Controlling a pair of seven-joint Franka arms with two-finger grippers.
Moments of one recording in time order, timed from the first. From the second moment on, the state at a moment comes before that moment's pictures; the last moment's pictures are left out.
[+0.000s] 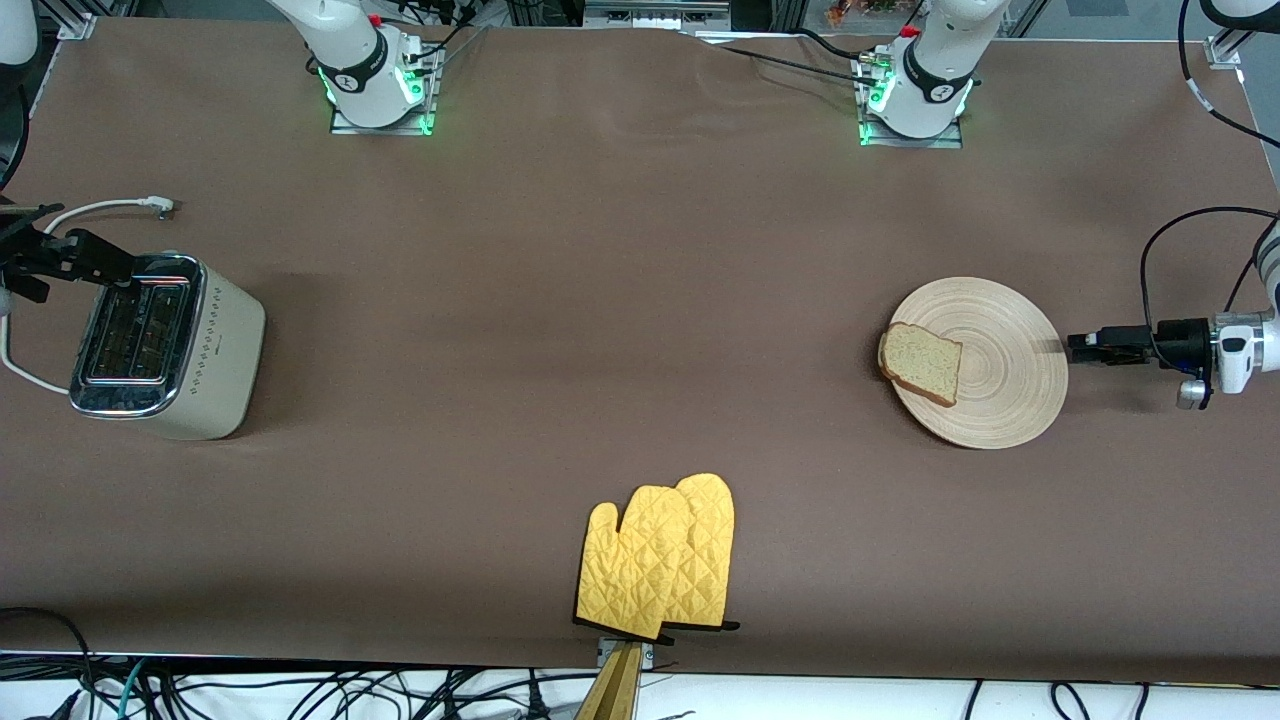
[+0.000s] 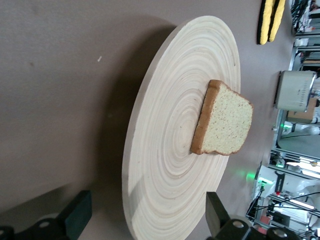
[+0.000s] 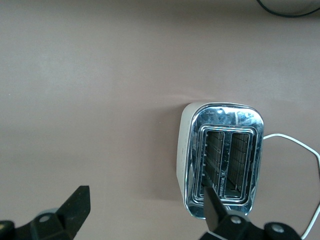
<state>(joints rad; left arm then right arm) 0.91 0.87 -0.36 -1.54 -0.40 1.65 0.76 0.03 0.11 -0.09 -1.53 -0.02 1.68 -0.13</state>
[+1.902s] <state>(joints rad) 0.90 0.96 -0.36 -1.55 -0.47 1.66 0.90 0.03 0.11 -0.09 -1.53 -0.01 1.68 -0.13</state>
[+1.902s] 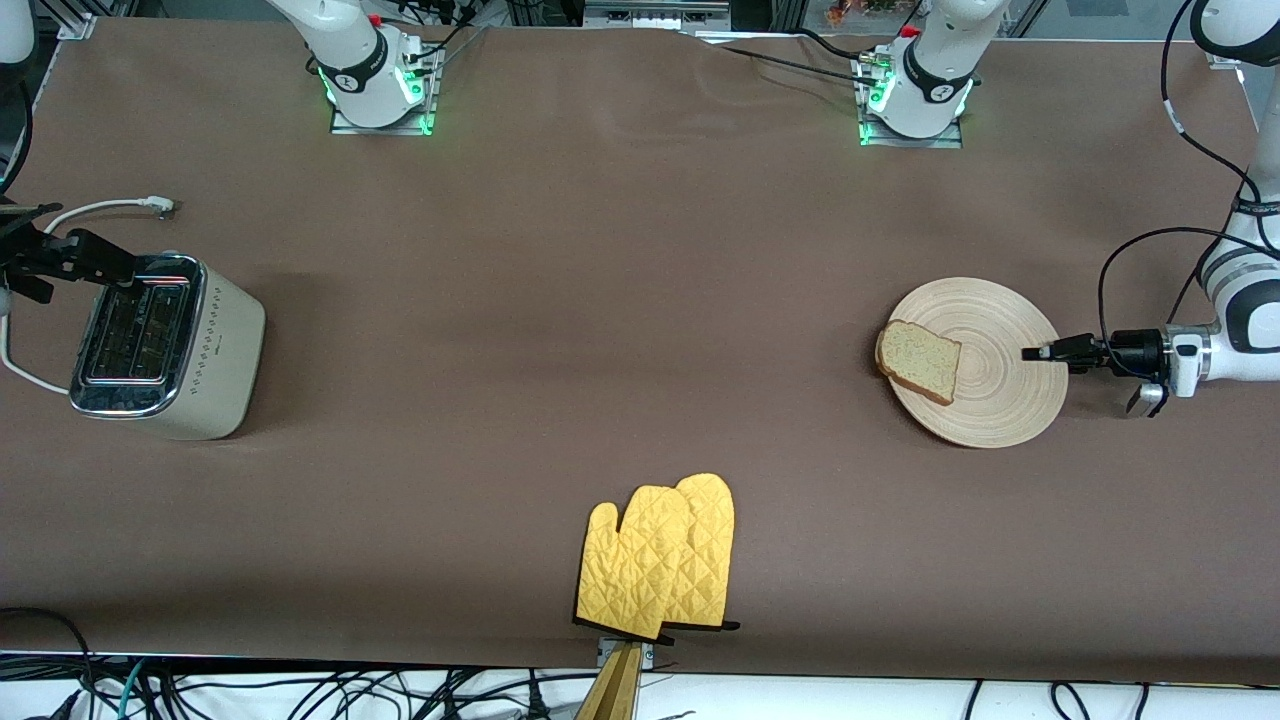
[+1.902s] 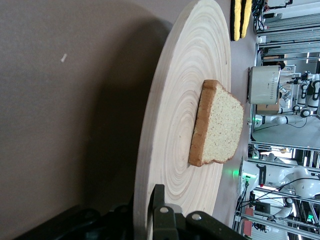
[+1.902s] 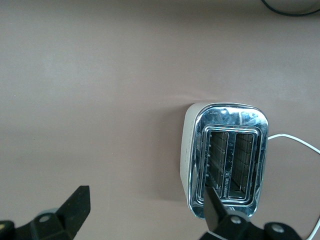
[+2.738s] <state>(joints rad) 0.83 0.96 -0.38 -1.56 -0.56 1.64 0.91 0.03 0.11 -0.09 -1.53 -0.01 1.68 -0.13</state>
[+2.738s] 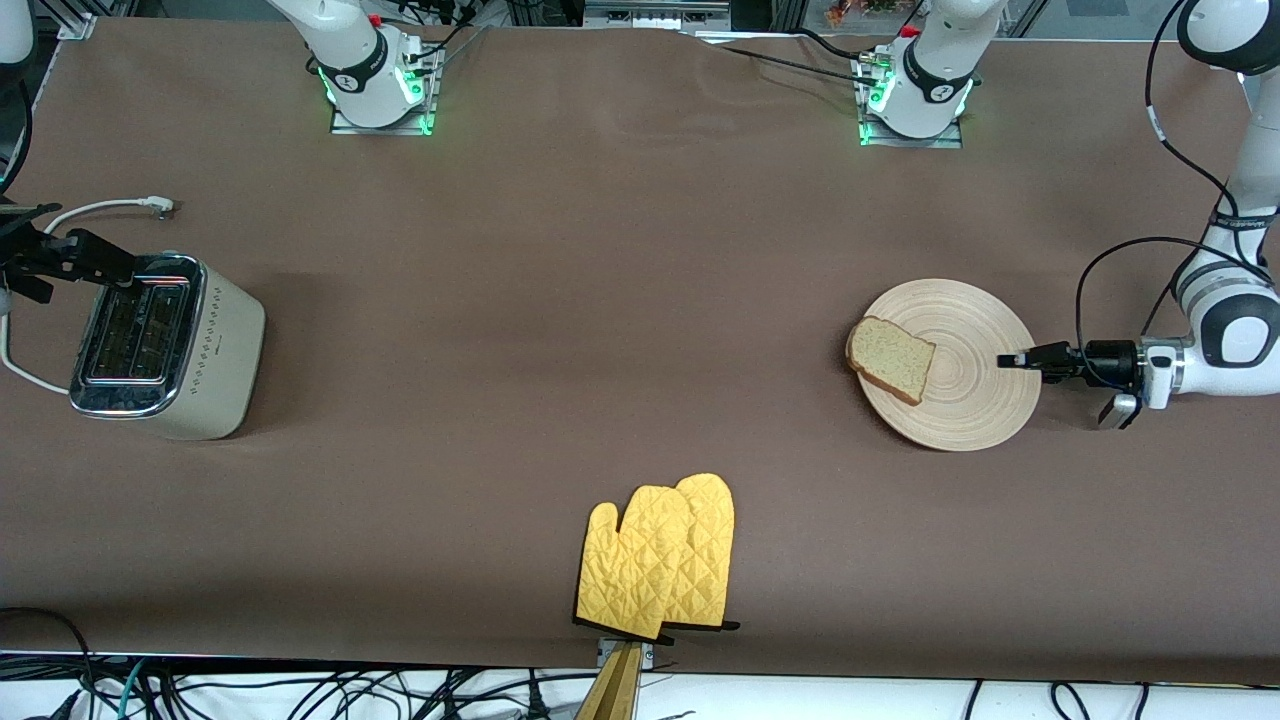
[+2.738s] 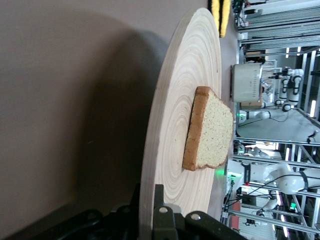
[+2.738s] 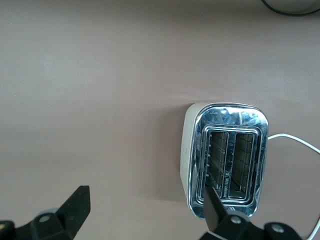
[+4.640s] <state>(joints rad) -0.24 0.81 -0.06 -1.66 -1.34 1.91 0.69 0.02 0.11 -0.10 -1.53 0.00 1.68 -0.13</state>
